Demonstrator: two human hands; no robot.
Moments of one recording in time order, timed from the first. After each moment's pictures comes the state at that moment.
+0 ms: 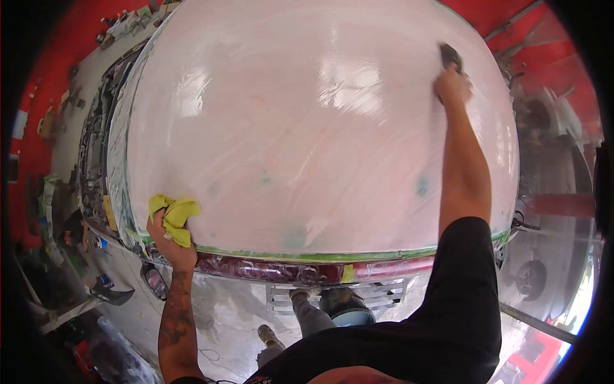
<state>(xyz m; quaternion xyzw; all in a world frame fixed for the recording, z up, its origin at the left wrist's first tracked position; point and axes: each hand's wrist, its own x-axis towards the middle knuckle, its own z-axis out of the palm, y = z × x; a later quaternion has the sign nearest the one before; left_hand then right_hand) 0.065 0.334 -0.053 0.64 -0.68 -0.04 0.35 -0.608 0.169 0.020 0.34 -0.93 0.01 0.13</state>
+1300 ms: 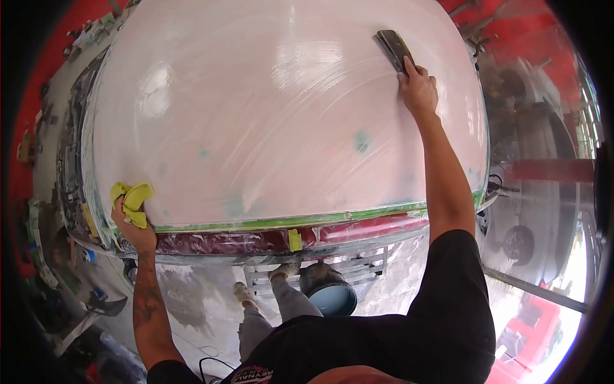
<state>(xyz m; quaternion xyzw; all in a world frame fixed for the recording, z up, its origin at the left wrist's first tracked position) 0.070 0.332 -0.062 0.62 -0.69 -0.02 0.37 -0.600 0.320 0.016 0.55 -0.82 0.10 0.14</state>
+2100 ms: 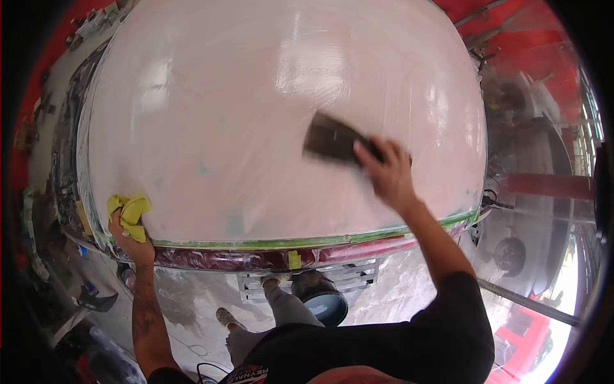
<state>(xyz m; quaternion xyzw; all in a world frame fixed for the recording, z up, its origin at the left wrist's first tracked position) 0.068 0.333 -0.056 0.63 -0.68 -0.05 0.38 -0.512 0.413 0.012 0.76 -0.64 0.11 0.03</state>
